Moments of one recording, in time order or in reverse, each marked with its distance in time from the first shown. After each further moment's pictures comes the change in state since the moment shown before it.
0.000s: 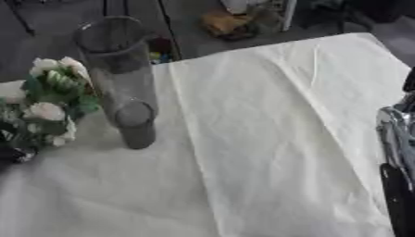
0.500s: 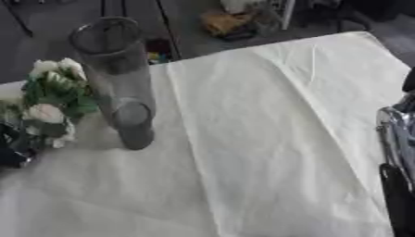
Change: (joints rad) left arm -0.009 -0.017 0.000 0.012 -0.043 0.002 0.005; right arm 0.000 0.005 0.000 0.000 0.000 0.002 -0.002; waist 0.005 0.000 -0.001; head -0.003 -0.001
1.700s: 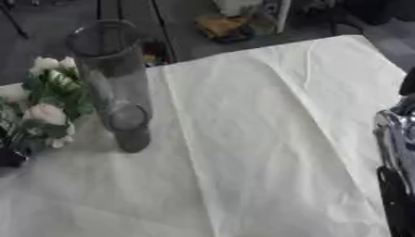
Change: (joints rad) left arm -0.004 -0.018 0.000 0.019 0.006 0.046 0.112; right arm 0.000 0.005 0.000 0.000 -0.001 -0.002 0.003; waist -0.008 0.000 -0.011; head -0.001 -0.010
